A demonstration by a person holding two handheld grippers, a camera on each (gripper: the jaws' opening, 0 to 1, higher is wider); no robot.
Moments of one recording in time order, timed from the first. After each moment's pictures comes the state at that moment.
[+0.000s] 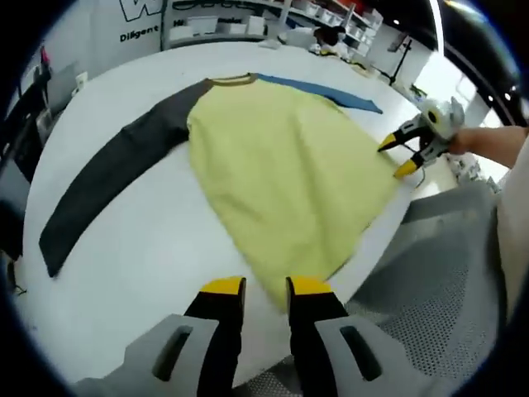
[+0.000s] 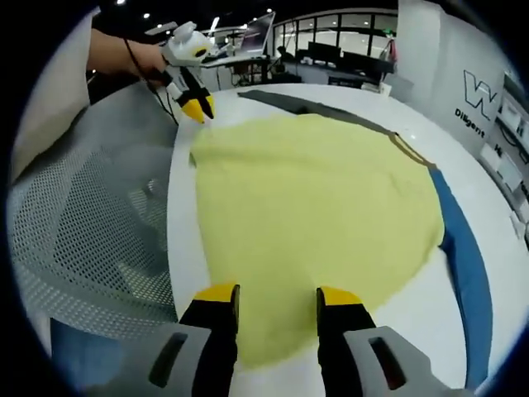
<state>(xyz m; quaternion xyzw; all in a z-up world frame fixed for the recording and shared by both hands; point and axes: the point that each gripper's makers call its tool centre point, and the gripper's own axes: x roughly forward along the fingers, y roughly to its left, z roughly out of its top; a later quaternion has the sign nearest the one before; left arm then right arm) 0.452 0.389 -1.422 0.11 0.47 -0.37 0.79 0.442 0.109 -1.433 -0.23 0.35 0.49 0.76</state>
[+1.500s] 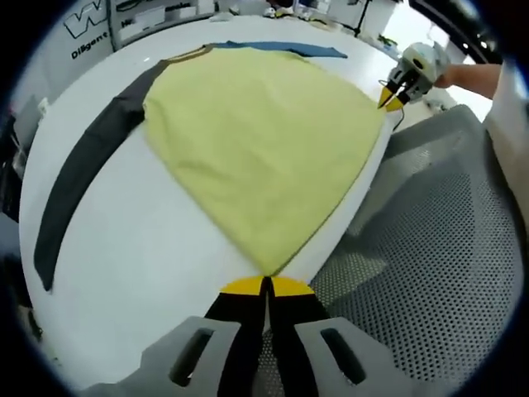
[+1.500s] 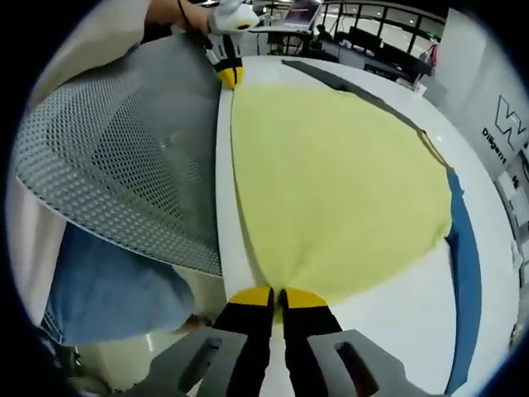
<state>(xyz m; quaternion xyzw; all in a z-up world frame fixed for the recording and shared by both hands) 0.413 0.411 -1.445 0.17 0.51 -0.39 0.75 0.393 0.070 -1.446 -0.32 0.39 0.51 0.70</state>
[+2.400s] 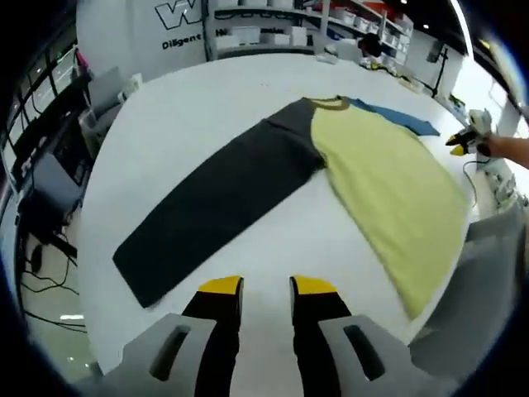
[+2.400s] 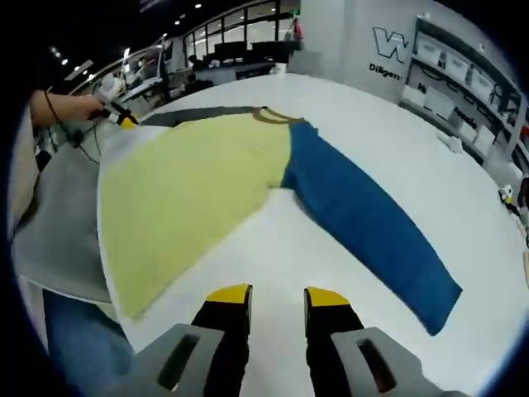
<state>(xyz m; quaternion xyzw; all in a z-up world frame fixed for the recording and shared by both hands) 0.573 0.535 -1.408 0.10 0.45 -0.20 0.86 0.539 -0.067 -1.414 -0.13 0.40 0.25 0.87</state>
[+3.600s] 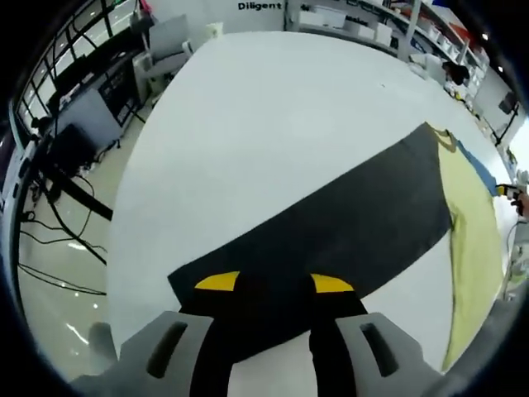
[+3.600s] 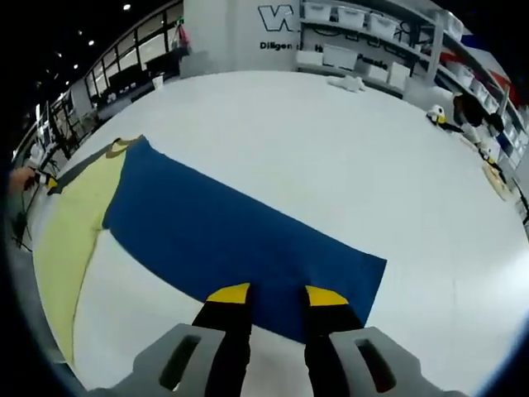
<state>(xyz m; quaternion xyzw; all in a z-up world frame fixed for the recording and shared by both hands) 0.647 0.605 -1.432 0.03 0.52 -0.06 0.85 0.618 -0.189 -1.436 -0.05 0.44 0.08 0.89</state>
